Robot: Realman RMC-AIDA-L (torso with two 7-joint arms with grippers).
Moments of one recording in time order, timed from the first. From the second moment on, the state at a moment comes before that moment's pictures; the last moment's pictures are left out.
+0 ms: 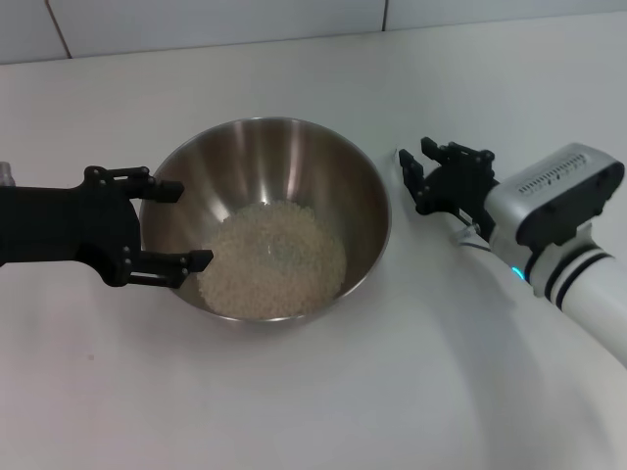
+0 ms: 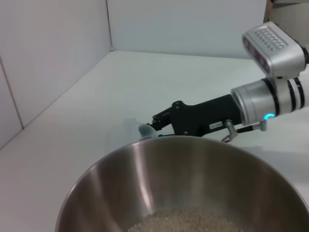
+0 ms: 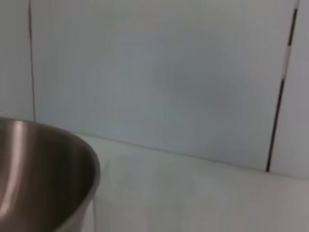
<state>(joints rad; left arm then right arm) -0.37 -2.07 1.14 1.27 2.00 1.54 -1.63 0.56 2.09 0.20 0.22 -1.83 -0.88 0.06</state>
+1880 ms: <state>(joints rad) -0.39 -2.07 1.14 1.27 2.00 1.53 -1.63 0.65 2.08 -0.91 -1.12 -2.26 -1.62 1.67</state>
